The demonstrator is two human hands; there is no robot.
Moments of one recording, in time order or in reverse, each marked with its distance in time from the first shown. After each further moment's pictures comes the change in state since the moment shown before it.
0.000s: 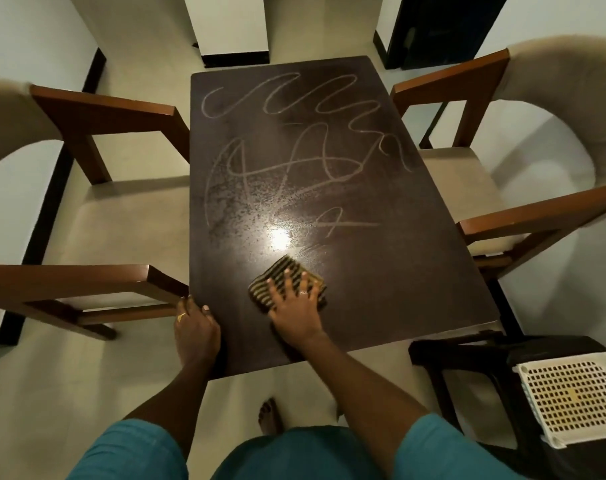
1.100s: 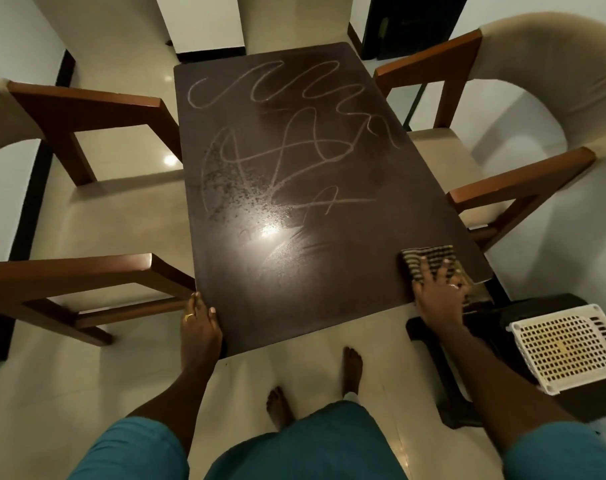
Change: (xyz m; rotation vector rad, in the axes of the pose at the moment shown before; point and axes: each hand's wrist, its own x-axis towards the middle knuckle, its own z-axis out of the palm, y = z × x) left_hand -0.017 -0.047 -0.001 -0.072 -0.084 0.216; right_hand -0.113 0.192 0.007 -0.030 0.073 0.693
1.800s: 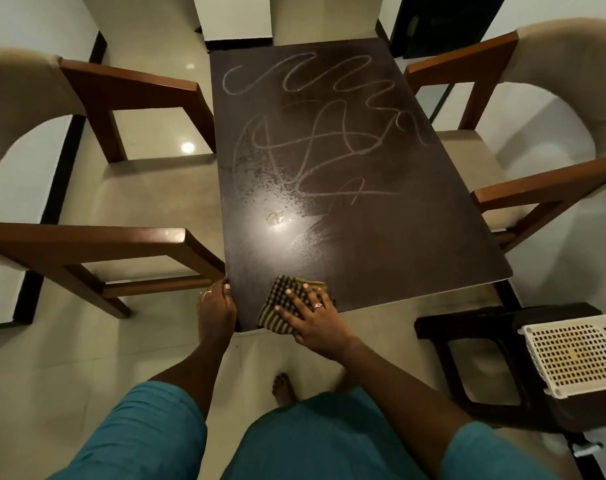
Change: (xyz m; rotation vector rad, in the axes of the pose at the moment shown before) left_hand -0.010 -0.007 -0.025 -0.160 0.039 -0.028; right_hand -0.131 -0.190 0.010 -0.283 -0.027 -1.010
